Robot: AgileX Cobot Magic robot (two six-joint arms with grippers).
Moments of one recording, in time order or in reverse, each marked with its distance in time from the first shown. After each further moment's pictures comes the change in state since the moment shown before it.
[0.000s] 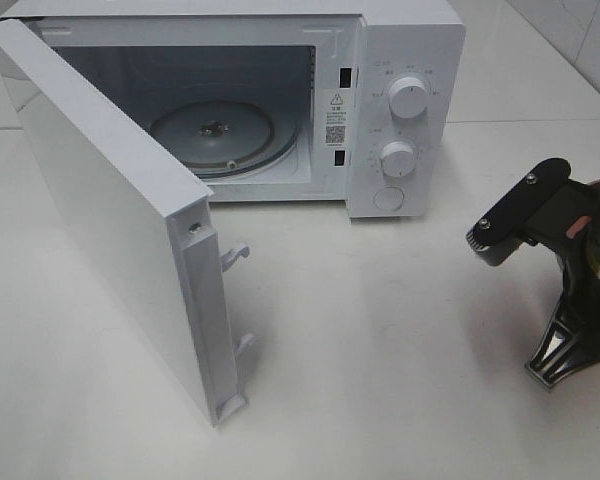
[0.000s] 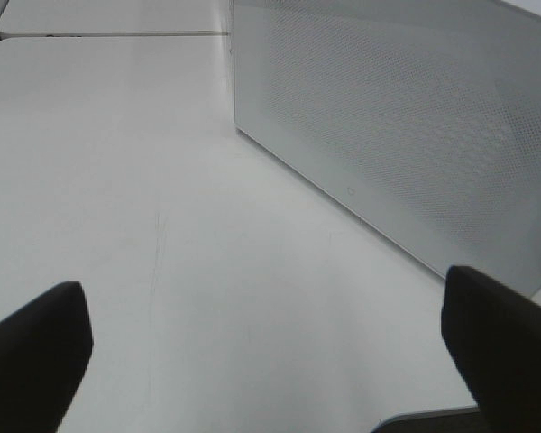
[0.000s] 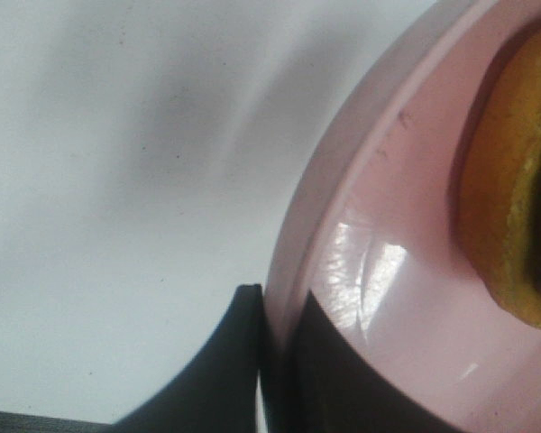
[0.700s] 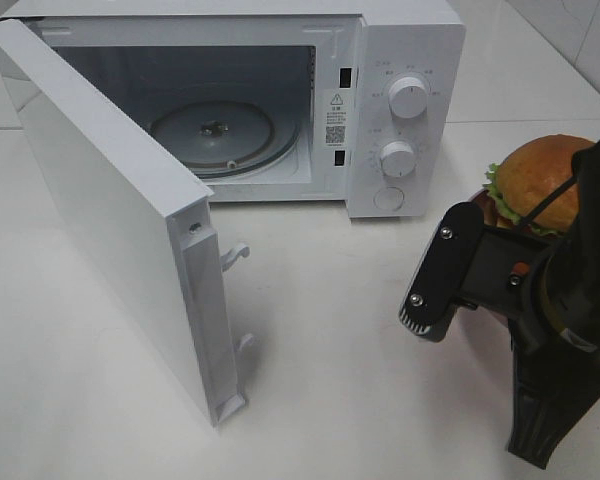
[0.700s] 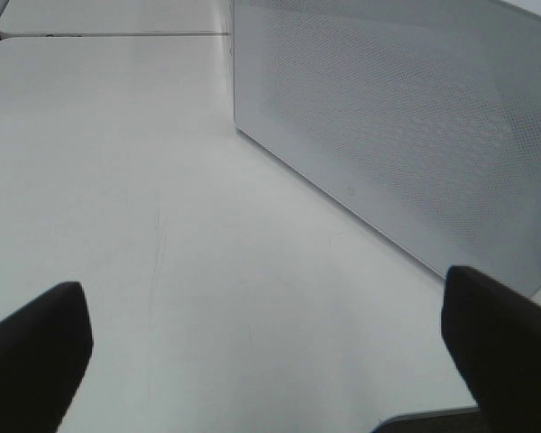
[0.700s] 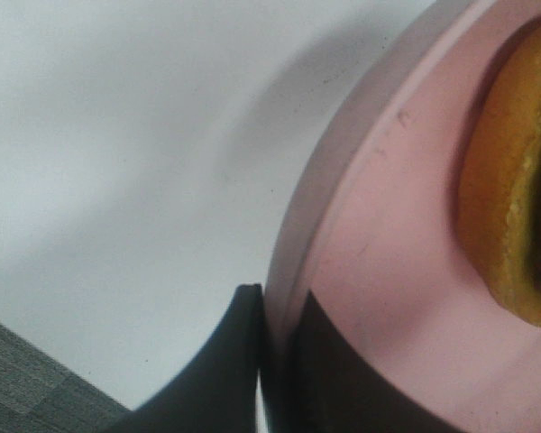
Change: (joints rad) left arm 0.000 0.000 0.000 0.000 0.000 0.000; right arm 0.265 -0.023 0.000 0.025 0.001 -0.162
